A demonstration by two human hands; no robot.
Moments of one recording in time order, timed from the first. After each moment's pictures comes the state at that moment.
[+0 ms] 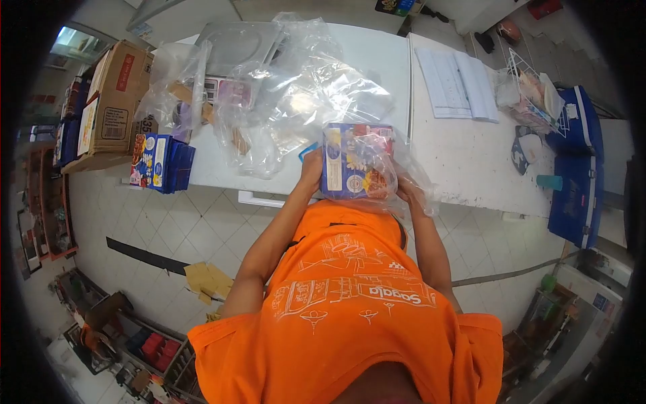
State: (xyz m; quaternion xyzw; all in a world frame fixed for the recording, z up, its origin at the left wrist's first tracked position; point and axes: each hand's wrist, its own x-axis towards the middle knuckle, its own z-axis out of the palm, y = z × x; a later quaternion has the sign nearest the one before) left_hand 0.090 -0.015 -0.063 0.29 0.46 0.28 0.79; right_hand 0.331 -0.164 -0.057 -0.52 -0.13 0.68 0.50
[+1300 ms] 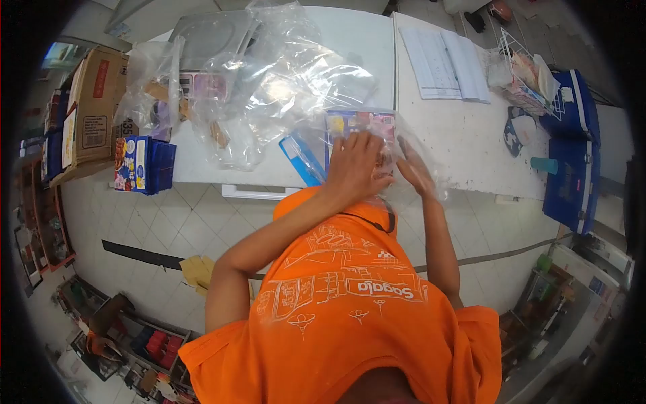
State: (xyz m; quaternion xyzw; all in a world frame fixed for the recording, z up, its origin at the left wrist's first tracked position) left_hand 0.171 -0.075 0.094 0.88 0.29 0.27 0.27; right_hand 0.357 -0.174 0.034 -0.76 -0.35 0.45 0.30
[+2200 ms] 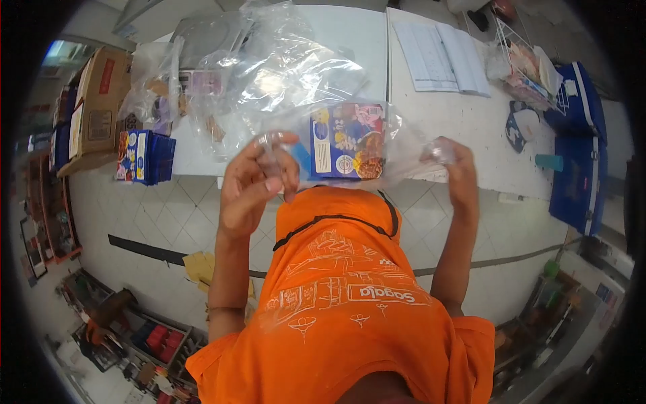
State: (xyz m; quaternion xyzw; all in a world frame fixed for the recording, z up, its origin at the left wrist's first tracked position) left_hand 0.067 -0.073 0.212 0.48 0.24 0.34 0.77; right_hand 0.393 -0.222 0.147 -0.70 -0.36 0.34 0.51
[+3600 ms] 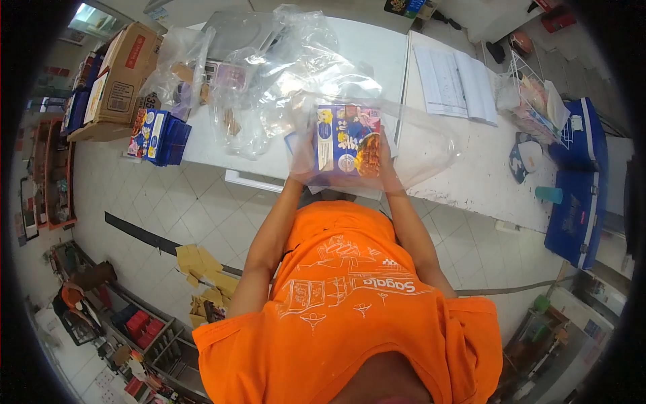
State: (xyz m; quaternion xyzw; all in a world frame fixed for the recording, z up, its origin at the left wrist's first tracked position) left_hand 0.110 -0.046 -0.061 0.72 0.42 0.38 0.39; right_hand 0.356 -0.117 -0.144 -0.44 -0.07 0.69 0.58
